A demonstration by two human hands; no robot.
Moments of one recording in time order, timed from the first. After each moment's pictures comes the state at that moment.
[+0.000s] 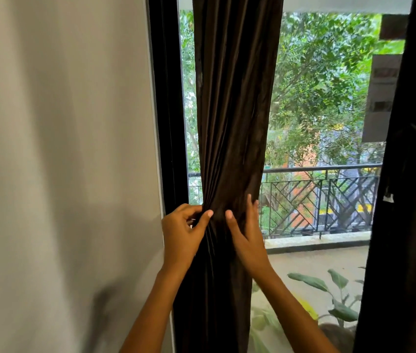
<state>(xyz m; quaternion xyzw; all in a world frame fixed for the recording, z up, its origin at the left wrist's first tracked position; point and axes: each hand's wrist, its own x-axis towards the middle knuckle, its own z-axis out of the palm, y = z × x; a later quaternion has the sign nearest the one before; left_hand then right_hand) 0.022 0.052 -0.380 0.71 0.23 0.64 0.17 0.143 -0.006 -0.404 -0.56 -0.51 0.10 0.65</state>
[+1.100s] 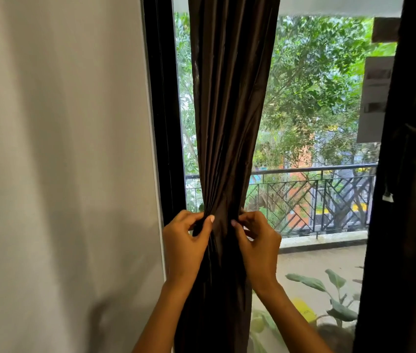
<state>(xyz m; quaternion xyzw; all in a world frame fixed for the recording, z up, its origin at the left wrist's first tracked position) 0.028 0.038 -0.391 0.70 0.21 0.67 0.15 0.147 -0.015 -0.416 -0.53 -0.45 -0.10 0.71</state>
